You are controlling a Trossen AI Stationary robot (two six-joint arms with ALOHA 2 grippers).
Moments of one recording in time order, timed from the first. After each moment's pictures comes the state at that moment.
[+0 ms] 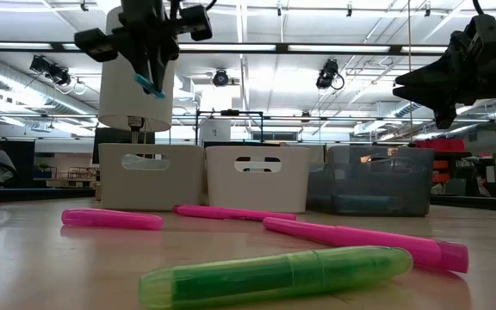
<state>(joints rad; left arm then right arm) 0.06 1.52 1.36 -1.15 0.05 -1.43 0.03 0.07 0.02 0.07 0.30 0.36</state>
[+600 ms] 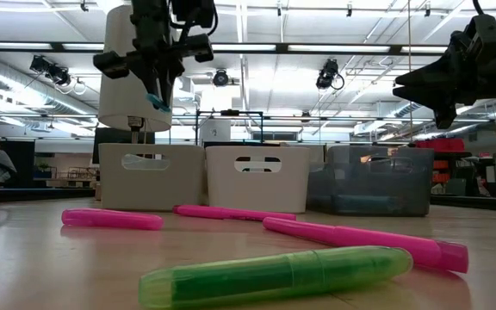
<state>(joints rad) 0.24 1.54 1.36 -1.15 0.07 -1.27 0.03 0.07 0.02 0.07 0.30 0.36</state>
